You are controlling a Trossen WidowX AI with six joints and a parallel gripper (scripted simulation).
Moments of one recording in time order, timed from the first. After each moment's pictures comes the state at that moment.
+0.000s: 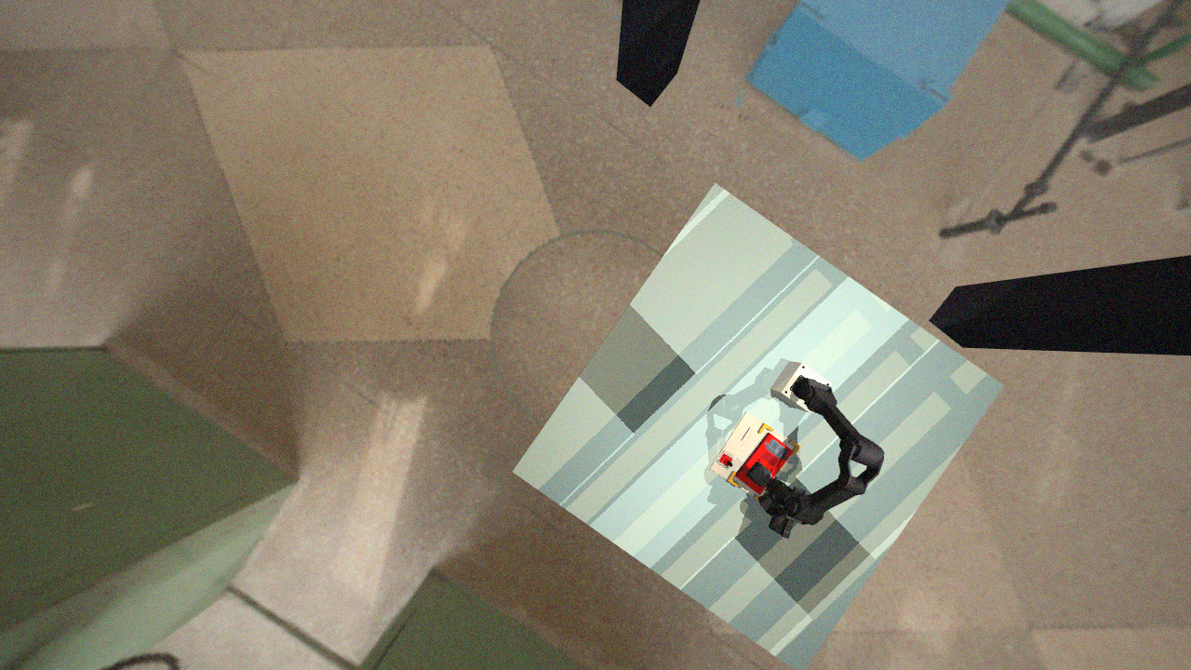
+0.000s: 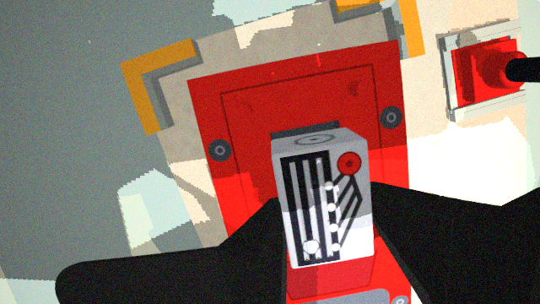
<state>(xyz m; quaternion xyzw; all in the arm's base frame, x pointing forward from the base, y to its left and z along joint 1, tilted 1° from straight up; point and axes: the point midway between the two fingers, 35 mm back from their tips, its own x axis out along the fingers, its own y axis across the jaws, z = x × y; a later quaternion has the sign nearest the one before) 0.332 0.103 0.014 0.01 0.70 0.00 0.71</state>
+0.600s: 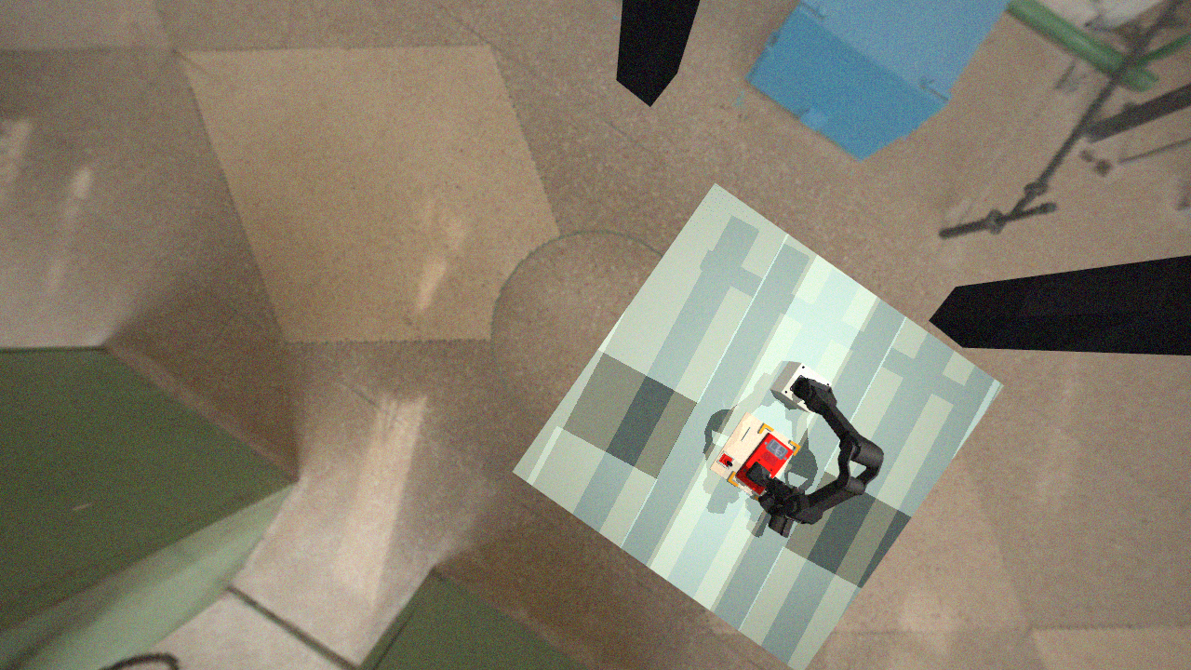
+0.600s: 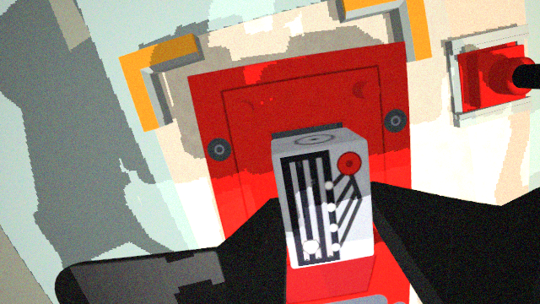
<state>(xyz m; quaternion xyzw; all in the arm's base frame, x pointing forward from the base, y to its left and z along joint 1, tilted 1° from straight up) 0.332 0.103 0.010 0.00 0.70 0.01 0.71</state>
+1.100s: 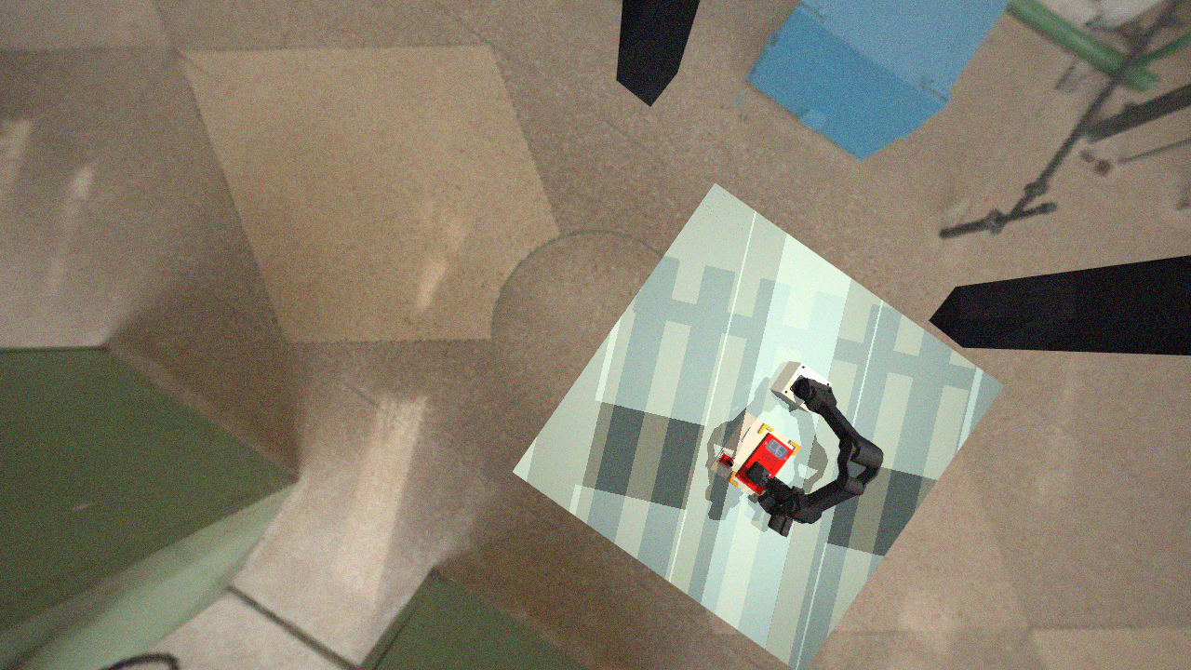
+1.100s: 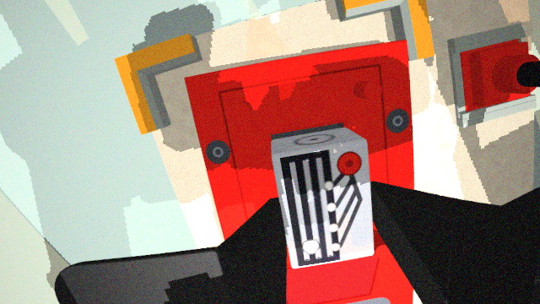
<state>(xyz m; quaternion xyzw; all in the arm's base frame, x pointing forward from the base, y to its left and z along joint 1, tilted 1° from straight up) 0.332 0.103 0.007 0.00 0.70 0.01 0.71</state>
